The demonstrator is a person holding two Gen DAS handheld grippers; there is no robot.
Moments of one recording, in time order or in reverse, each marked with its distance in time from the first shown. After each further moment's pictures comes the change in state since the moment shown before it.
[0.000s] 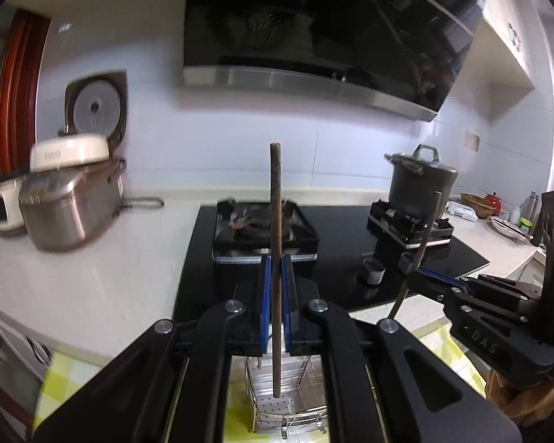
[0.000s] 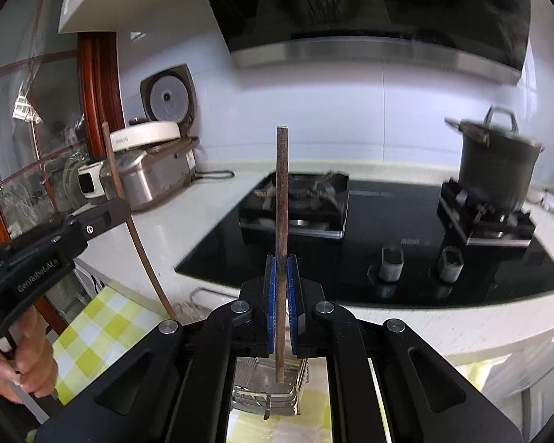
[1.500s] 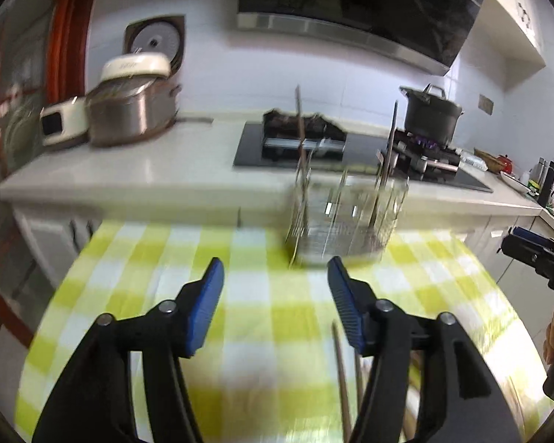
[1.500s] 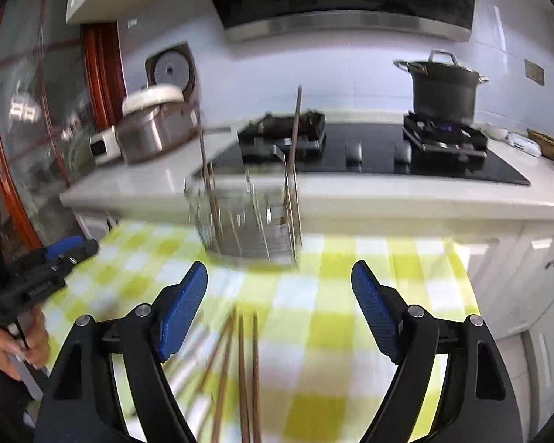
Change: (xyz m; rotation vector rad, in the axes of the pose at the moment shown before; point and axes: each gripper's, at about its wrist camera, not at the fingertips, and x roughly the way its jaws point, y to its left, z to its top) left arm -0.151 0.034 -0.190 -0.059 0.154 0.112; right arm -0.139 0.010 -0.163 0.042 0.082 -0.046
